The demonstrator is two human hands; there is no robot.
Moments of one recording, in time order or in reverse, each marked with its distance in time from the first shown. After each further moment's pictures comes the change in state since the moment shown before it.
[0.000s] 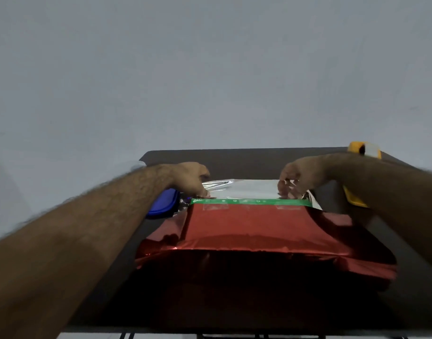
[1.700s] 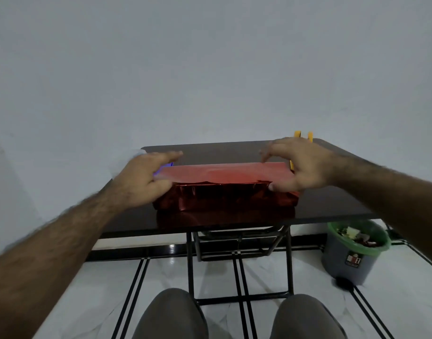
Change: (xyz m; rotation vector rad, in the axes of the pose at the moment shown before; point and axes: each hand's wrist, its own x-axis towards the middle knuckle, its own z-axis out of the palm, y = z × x) left_hand -0.246 0.046 0.042 -0.221 0.635 0.298; right_hand -0.258 -0.071 0.048 -0.093 0.614 -0.349
